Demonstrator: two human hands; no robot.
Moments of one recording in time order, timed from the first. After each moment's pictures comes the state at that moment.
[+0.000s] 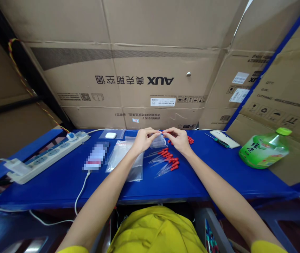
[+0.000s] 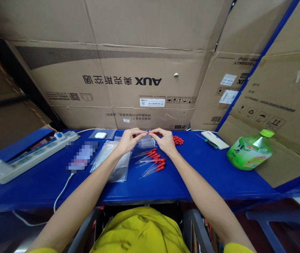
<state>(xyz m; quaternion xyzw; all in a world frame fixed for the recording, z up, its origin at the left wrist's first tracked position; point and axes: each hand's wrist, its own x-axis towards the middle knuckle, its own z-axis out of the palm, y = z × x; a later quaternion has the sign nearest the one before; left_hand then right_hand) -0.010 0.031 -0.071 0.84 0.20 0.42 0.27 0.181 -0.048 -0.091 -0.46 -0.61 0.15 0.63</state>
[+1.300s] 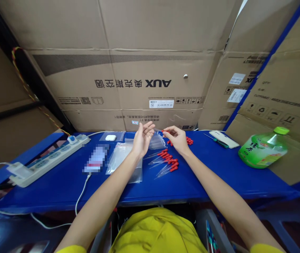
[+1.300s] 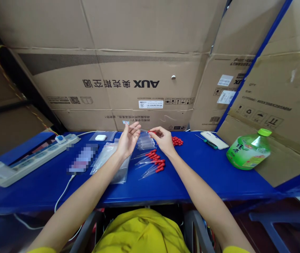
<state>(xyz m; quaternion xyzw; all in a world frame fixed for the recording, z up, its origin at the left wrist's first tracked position) 0.007 0.015 -0.065 0.39 0.15 0.53 0.74 0.174 -0.043 -0.086 -0.44 -0.55 0.20 0.68</state>
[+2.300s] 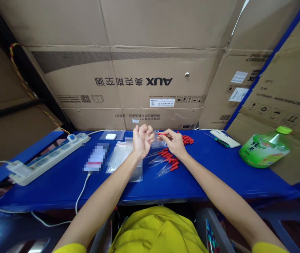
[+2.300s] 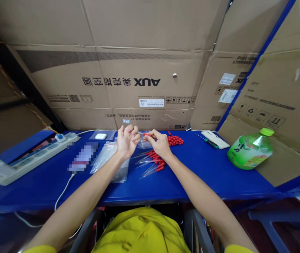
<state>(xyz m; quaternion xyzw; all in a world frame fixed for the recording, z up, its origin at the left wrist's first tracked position) -0.001 -0.003 -0.054 0.38 0.06 0.48 0.78 0.158 -0.053 -0.096 -0.44 -0.62 0.19 0.62</state>
